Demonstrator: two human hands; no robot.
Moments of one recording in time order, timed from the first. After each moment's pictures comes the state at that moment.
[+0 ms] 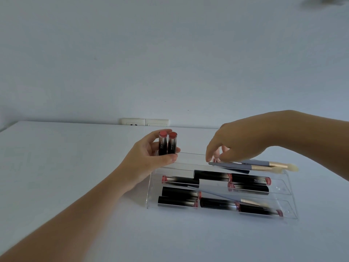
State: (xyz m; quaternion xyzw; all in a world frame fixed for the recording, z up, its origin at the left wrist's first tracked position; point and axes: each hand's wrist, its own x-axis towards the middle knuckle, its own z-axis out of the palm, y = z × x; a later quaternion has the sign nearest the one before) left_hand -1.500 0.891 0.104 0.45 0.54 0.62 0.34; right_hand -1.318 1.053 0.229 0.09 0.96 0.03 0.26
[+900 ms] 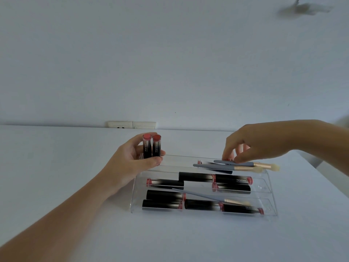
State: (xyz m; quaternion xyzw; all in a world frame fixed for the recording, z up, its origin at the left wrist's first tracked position) left_hand -1.502 0.891 0.101 0.46 0.53 0.63 0.34; right_hand -1.253 1.098 0.227 0.16 0.96 -0.09 0.20
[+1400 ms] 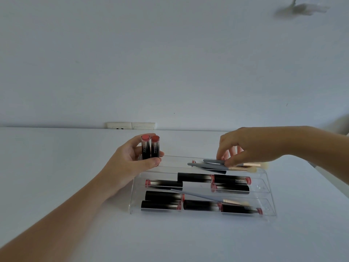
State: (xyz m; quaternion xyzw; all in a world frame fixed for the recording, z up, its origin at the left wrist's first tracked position) left_hand -1.503 0.891 0.101 0.46 0.53 0.63 0.34; right_hand -1.254 1.098 0.213 0.15 0.97 -0.11 0.16
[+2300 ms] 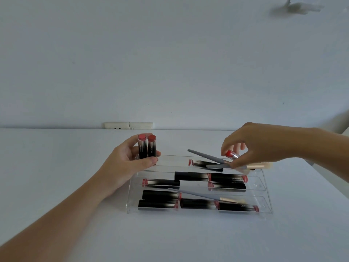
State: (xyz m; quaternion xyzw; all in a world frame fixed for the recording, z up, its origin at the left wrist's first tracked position) left_hand -1.503 0.891 0.099 0.46 0.53 0.63 0.34; right_hand -1.235 1.098 0.213 0.17 0.98 -0.05 0.08
